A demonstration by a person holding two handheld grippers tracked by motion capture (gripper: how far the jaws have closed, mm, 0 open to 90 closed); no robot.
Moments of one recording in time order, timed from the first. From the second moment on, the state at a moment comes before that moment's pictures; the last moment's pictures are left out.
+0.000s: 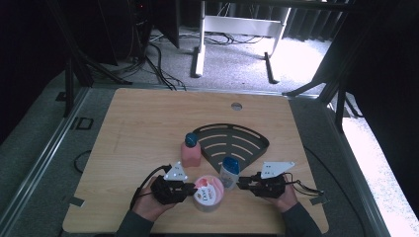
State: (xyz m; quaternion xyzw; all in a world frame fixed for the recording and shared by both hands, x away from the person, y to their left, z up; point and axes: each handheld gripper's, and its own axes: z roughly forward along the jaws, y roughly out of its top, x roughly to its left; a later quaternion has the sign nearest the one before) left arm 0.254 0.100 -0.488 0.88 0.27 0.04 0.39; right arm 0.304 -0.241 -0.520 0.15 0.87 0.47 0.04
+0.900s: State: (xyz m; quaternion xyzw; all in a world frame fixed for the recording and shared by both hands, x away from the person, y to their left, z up) left arm 0.255 0.102 -0.488 0.88 0.27 0.04 0.39; right arm 0.311 -0.195 -0.517 0.15 0.86 0.49 0.07
